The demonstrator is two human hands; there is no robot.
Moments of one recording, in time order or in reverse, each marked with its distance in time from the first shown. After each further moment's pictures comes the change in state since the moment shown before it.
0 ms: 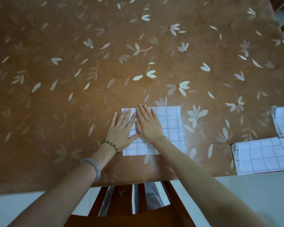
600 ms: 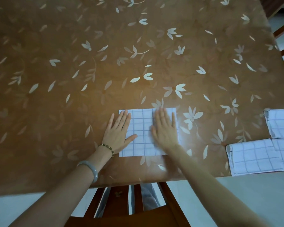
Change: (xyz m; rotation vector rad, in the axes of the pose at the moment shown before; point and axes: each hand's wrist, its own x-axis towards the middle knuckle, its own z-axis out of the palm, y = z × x) left_hand -0.004 0.003 -0.005 0.030 0.049 -0.011; right_hand -0.042 0.045 -0.015 -0.164 0.164 0.167
